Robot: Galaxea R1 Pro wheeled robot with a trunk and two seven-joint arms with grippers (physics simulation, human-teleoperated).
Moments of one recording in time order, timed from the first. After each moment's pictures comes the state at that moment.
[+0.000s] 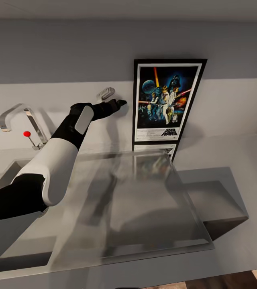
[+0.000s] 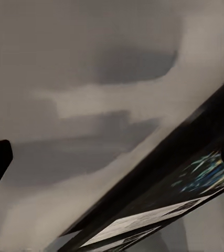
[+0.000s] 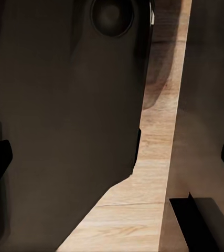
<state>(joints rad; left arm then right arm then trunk) -1.52 -0.17 0.04 -0.60 0.44 0.56 -0.13 0.01 -0.02 0.00 -0.01 0.11 -0.35 -0.05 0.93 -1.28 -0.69</state>
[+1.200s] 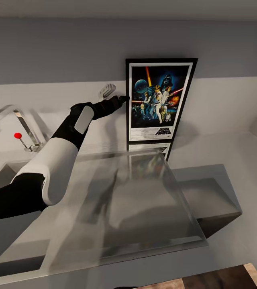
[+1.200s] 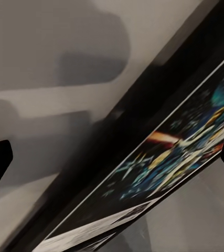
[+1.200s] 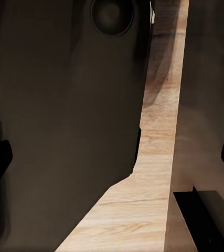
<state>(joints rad) -1.52 -0.17 0.04 -0.58 0.49 0.52 -0.25 0.01 -0.02 0.00 -0.01 0.11 -0.35 -0.05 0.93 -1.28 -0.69</state>
